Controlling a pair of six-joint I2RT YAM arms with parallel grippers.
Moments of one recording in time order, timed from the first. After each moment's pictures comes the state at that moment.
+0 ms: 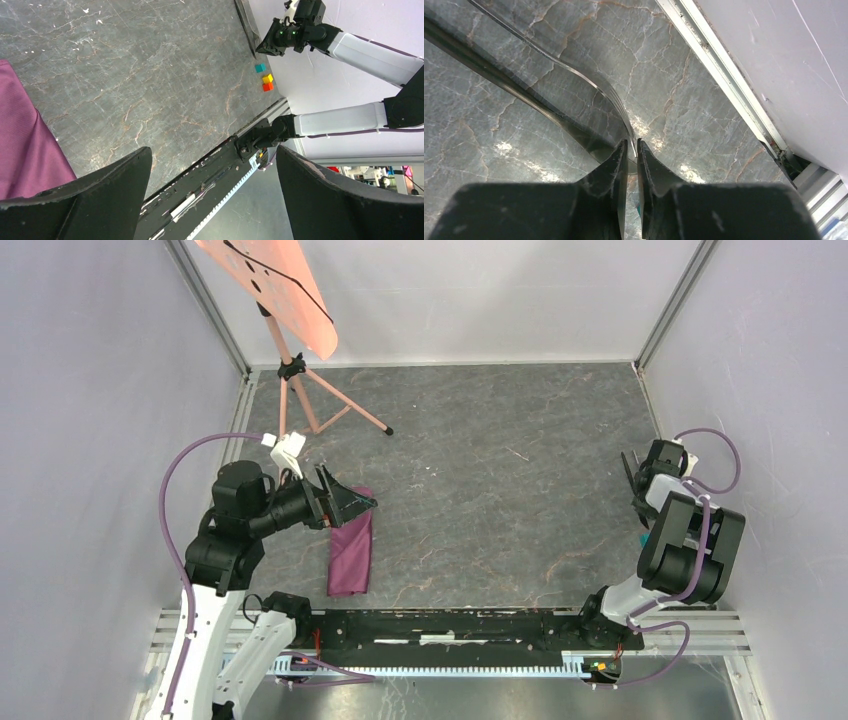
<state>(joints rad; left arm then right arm) -0.21 0.64 0.95 -0.72 0.64 -0.58 -0.43 1.55 0.77 -0.26 0.42 0.14</state>
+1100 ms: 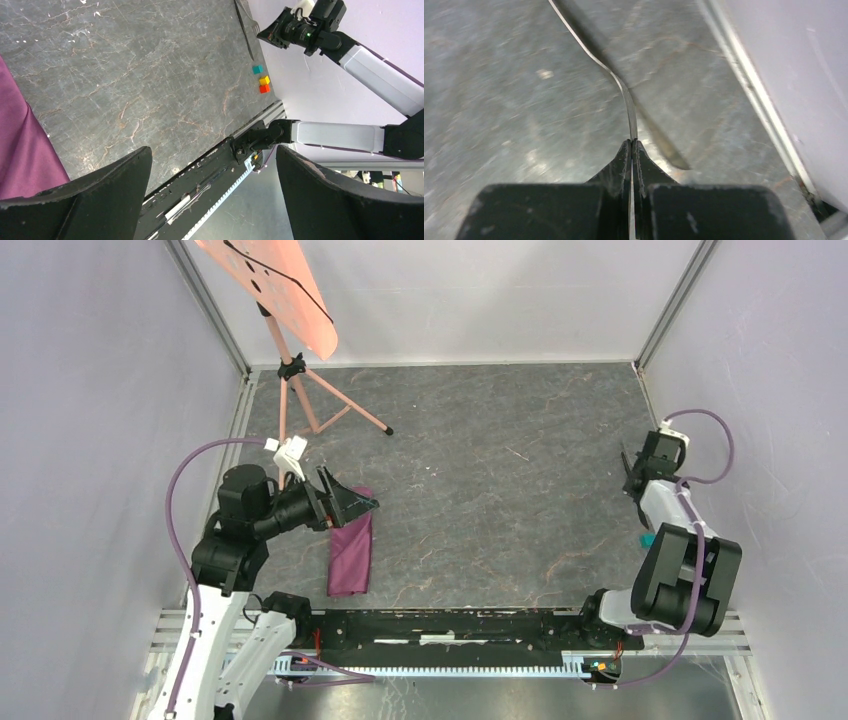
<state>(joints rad) -0.21 0.62 0.89 -0.68 0.64 -0.63 -0.36 1.38 0.76 -0.23 0.27 0.12</state>
